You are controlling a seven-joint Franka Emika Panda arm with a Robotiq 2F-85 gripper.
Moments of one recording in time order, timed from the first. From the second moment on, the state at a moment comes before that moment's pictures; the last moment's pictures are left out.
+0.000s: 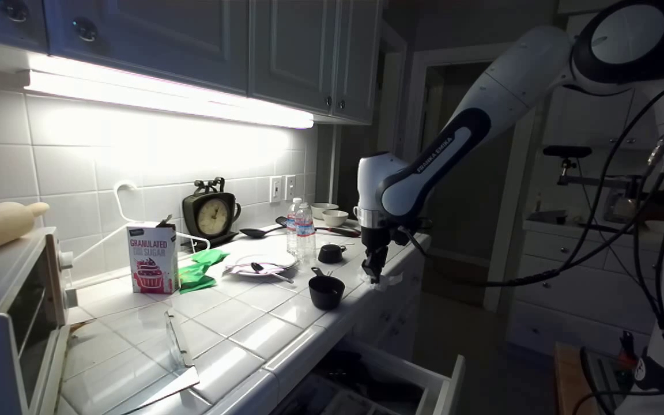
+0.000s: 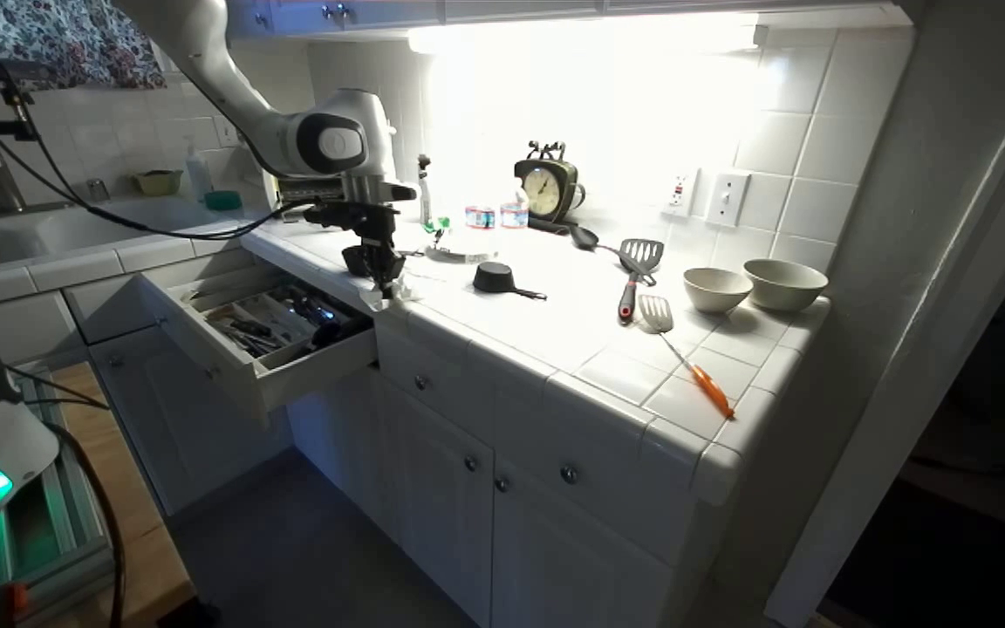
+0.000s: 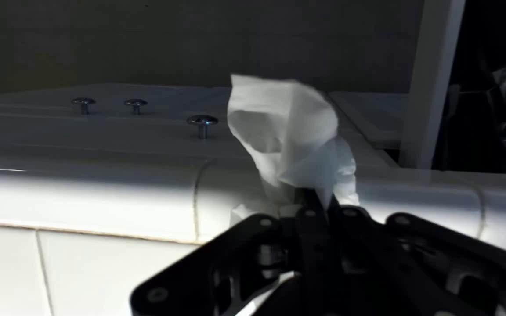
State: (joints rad) arm 0.00 0.32 -0.07 -2.12 -0.21 2.43 0.04
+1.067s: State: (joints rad) arm -0.05 0.34 -0.11 -2.12 -0.11 2.43 0.00
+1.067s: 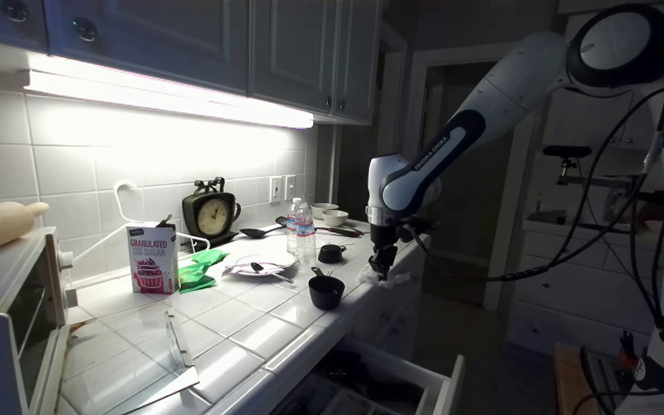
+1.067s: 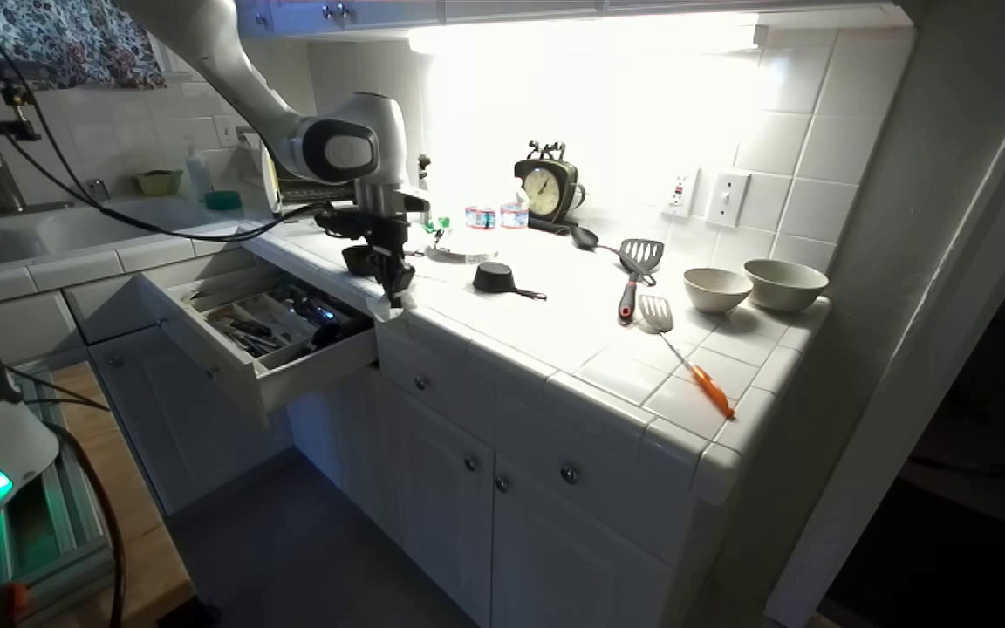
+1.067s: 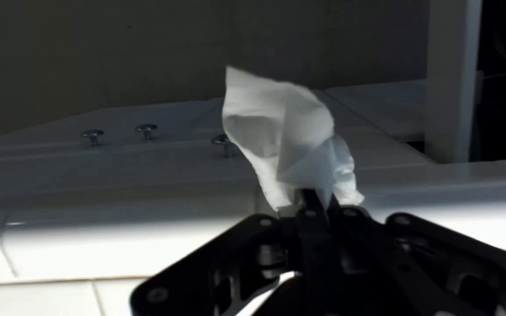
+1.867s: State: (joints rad) arm -0.14 0.40 -0.17 -2.07 -0.04 2.46 0.07
